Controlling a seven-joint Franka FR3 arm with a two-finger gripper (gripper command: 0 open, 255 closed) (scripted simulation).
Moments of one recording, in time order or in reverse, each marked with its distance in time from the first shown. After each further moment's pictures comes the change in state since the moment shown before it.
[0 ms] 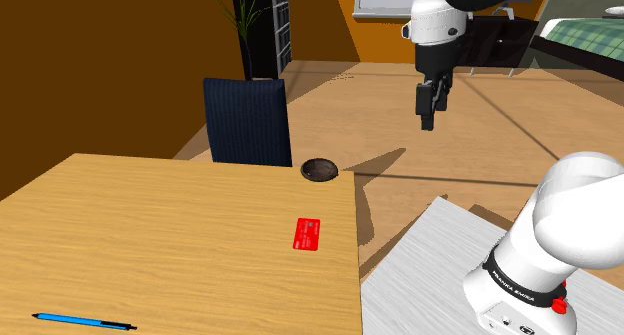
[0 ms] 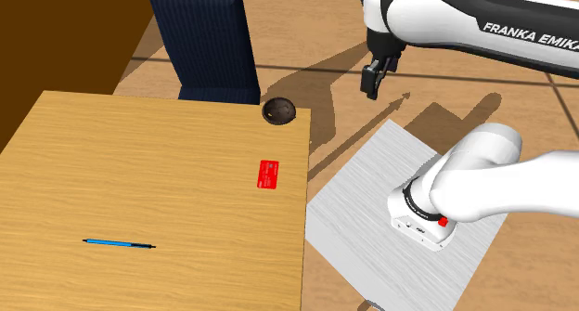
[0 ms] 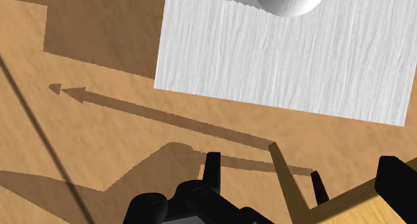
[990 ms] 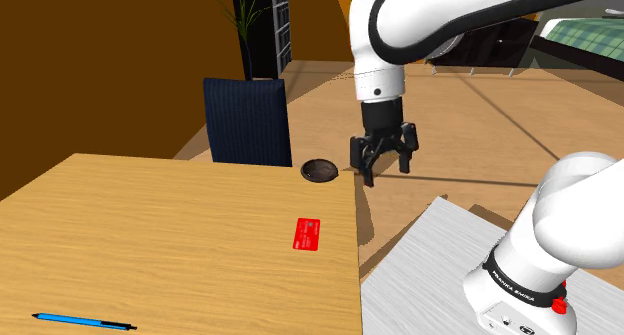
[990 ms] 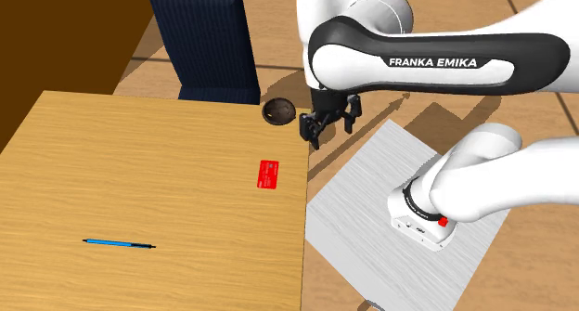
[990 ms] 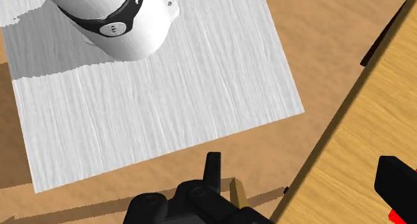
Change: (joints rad) arm 0.002 0.213 0.201 -0.057 0.387 0.157 0.540
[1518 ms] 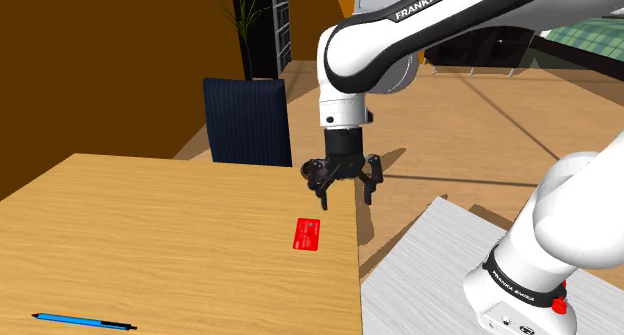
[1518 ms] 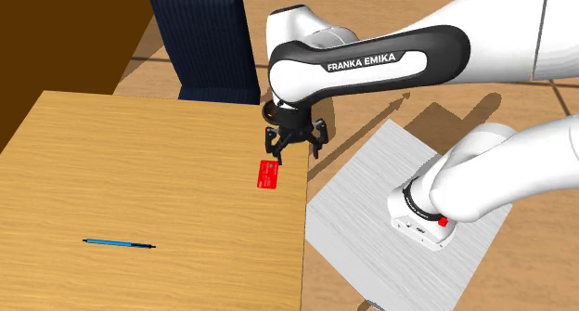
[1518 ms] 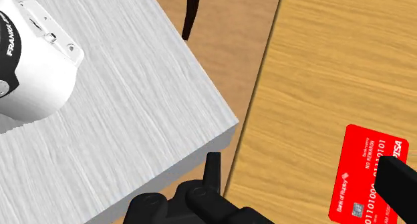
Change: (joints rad) arm 0.001 0.233 0.088 0.047 0.197 0.193 0.260
